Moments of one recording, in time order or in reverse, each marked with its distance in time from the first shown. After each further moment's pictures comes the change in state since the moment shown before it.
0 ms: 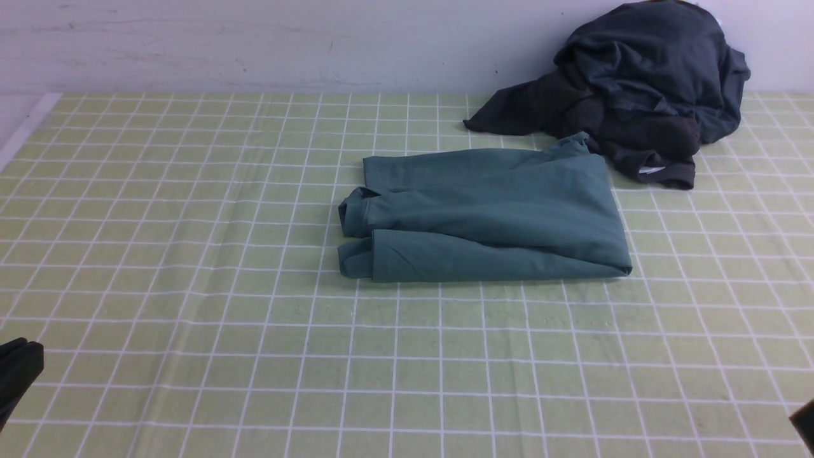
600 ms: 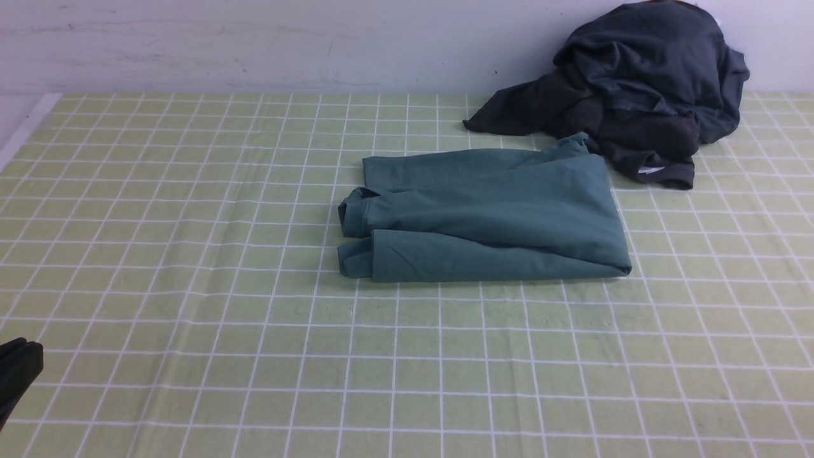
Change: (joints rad) right arm -0.424 -0.001 0.023 0.888 -0.009 -1.026; left arm 0.000 0.000 0.000 0.000 0.000 0.001
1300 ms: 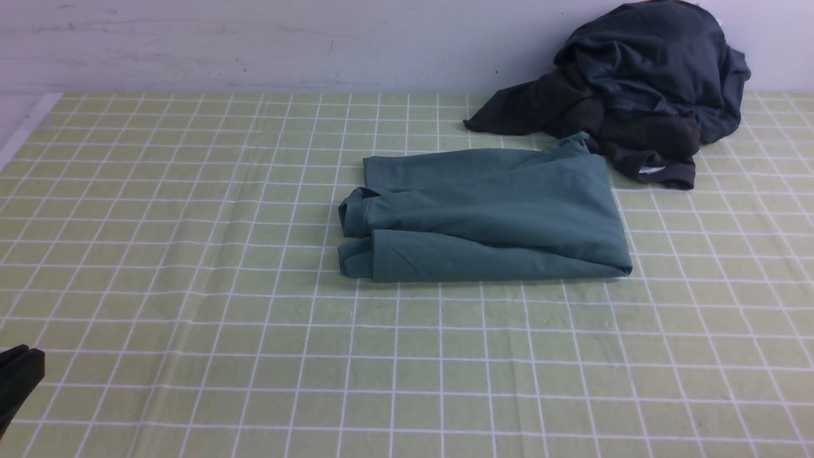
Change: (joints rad) right arm -0.110 0.000 -0.003 -0.032 0.345 0.028; left arm 0.000 0.000 0.000 0.000 0.023 0.000
